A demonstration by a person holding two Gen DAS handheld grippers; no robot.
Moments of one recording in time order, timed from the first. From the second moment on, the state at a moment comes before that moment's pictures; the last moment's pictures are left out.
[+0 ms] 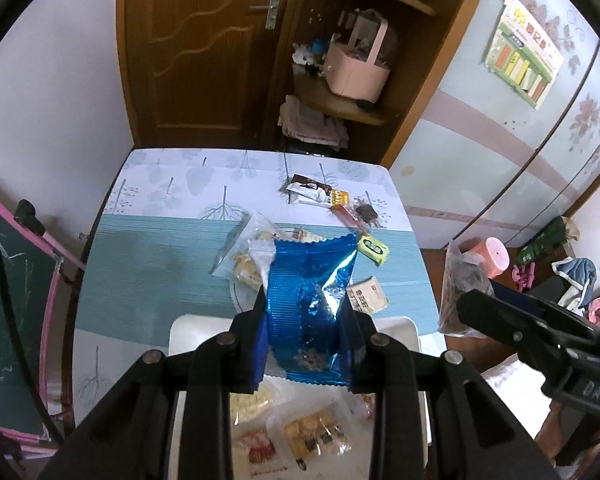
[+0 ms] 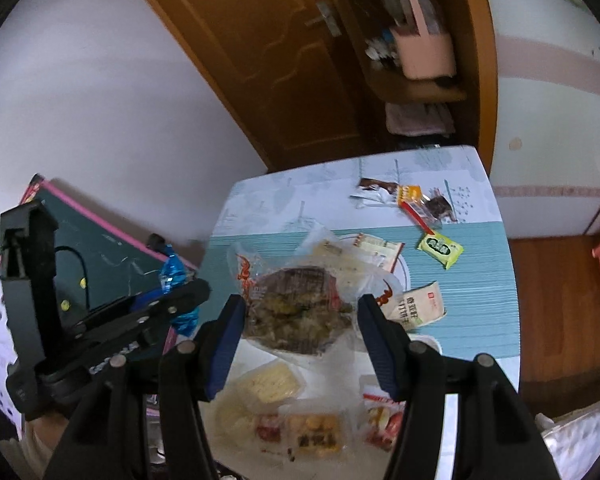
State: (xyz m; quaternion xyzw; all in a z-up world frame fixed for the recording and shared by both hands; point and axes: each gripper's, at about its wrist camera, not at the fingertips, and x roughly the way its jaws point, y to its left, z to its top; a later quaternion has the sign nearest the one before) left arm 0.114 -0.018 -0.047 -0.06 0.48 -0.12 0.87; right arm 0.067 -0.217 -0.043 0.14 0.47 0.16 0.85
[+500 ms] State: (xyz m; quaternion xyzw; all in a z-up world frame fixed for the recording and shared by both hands) left arm 0.057 -0.017 -0.057 -0.03 0.48 -0.10 0.87; right arm 0.003 -0.199 -0.046 0.11 0.48 0.14 0.86
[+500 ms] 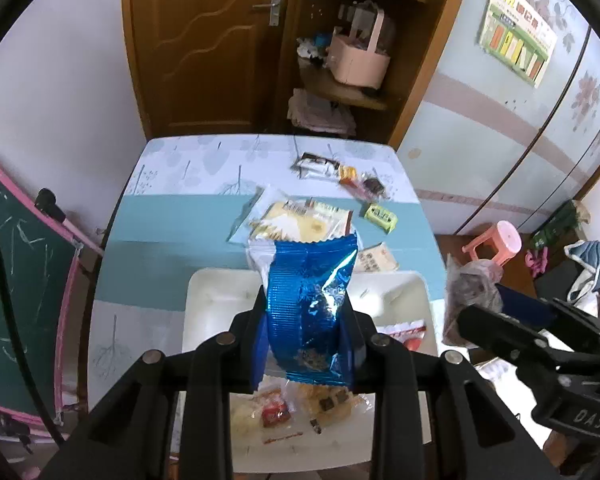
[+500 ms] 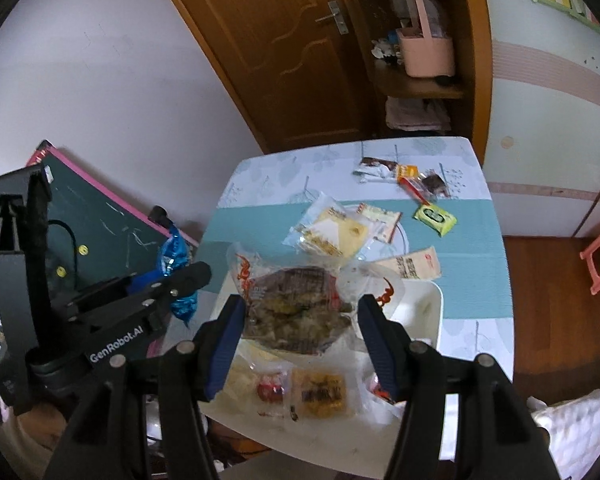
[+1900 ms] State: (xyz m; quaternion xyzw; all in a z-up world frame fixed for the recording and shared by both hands) left arm 0.046 -0.012 -0.105 0.00 0.54 -0.06 0.84; right arm -0.009 -0.185 -0.081 0.10 0.53 0.10 0.84
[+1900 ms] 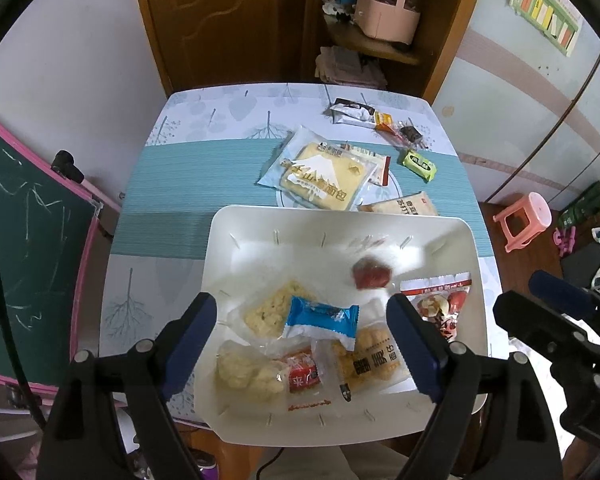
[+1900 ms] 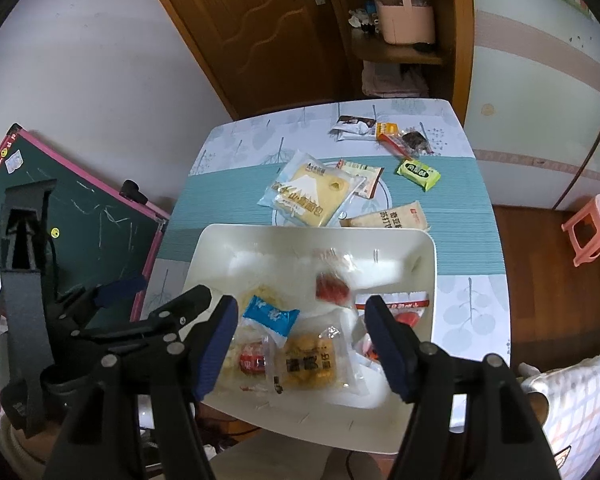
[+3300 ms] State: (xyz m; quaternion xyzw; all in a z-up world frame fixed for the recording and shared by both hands) left arm 0.166 -0.037 -0.126 0.04 0.58 -0.10 0.81; right arm 0.070 -0.235 -0.116 0.12 0.55 0.03 0.83
